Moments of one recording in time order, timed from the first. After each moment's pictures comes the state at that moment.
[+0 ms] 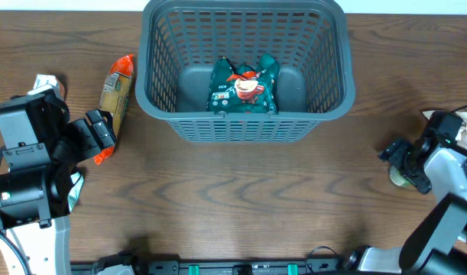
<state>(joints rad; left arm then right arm) 0.20 1.04 1.27 -1.08 -0.04 -0.21 -0.50 1.59 0.86 -0.61 0.12 0.31</state>
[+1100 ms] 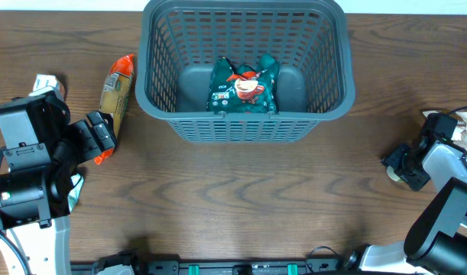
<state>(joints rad) 0.20 1.04 1.27 -1.10 -0.04 -0.21 -0.51 1.65 0.86 -0.58 0.13 0.31</state>
